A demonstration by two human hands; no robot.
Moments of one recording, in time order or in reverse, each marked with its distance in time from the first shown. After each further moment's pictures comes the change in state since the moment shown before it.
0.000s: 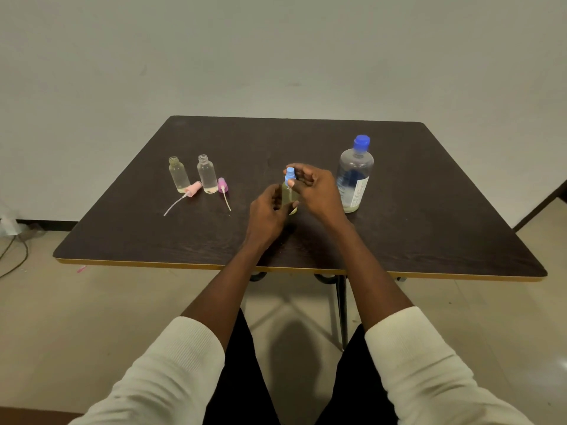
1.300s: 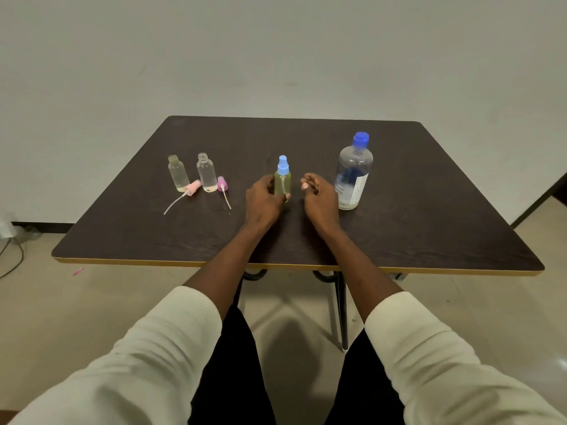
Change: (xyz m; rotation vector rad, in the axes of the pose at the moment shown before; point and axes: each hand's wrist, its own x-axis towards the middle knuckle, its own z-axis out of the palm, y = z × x) left_hand 0.028 -0.003 -0.002 0.045 0.064 -0.137; right_hand -0.009 0.031 0.014 -0.100 0.211 0.186
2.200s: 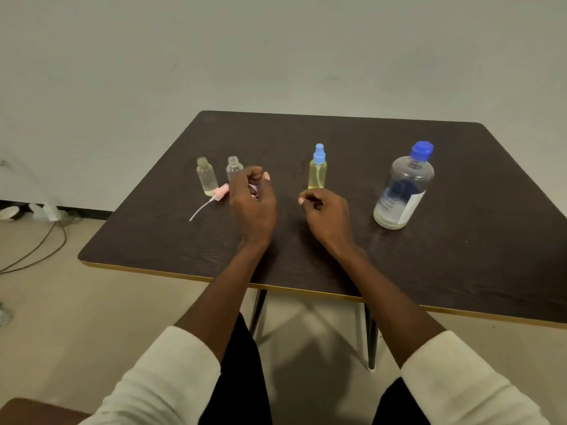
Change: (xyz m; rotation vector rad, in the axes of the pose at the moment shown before) left_hand 0.014 -0.016 -0.046 -0.119 0.647 0.283; right_hand 0.002 -0.007 0.048 -0.104 -0.122 -0.259
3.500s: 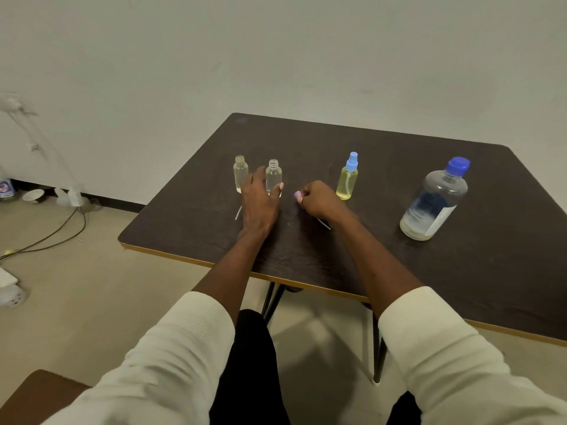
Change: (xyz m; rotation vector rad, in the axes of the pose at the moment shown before) left_hand 0.044 -0.053 -0.038 0.347 -0.346 -0.126; right_hand 0.053 -0.038 0.054 -0.342 -0.507 0.207
